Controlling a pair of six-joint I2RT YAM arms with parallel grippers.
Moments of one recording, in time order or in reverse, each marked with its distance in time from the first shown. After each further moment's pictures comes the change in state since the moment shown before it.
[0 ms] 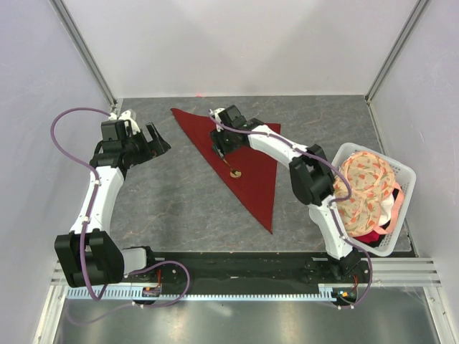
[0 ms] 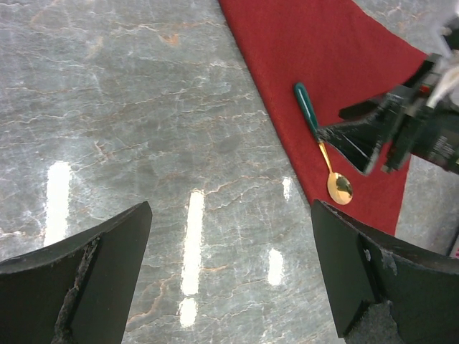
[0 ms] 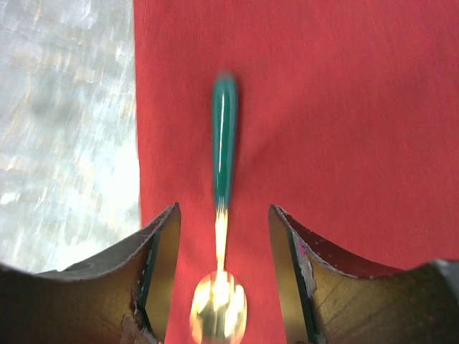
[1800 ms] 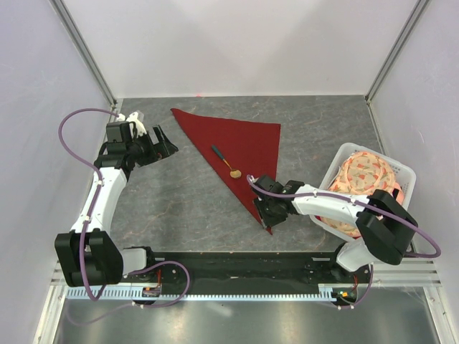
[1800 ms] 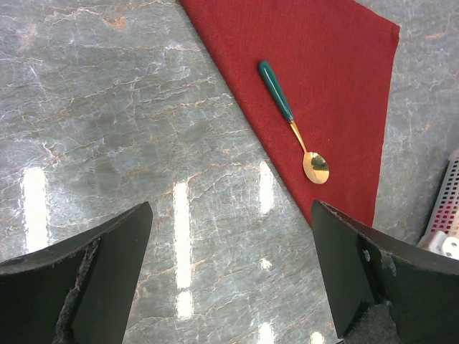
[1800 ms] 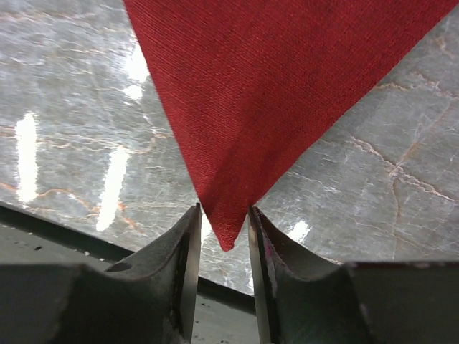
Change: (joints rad) left arm -0.036 0.000 -0.032 0.033 0.089 -0.001; right arm 0.219 -0.893 -1.217 -0.053 0.087 0.430
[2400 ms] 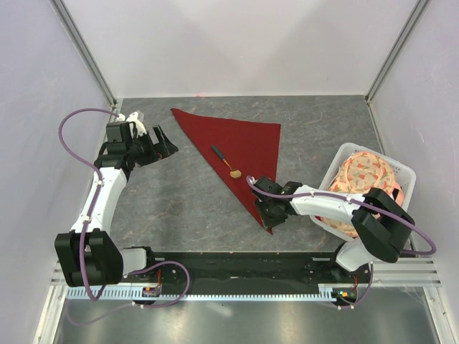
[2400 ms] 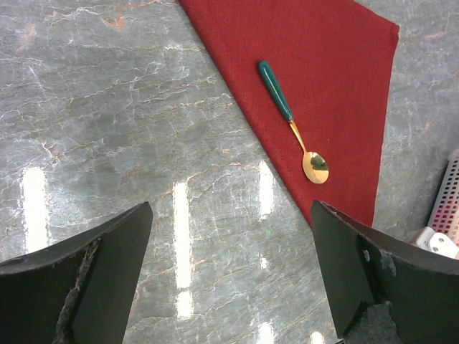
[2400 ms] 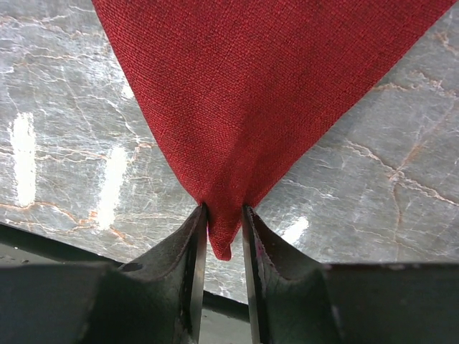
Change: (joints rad) left arm 0.000 0.000 0.000 0.000 0.002 0.000; right arm 0.000 0.036 -0.023 0.028 0.016 0.012
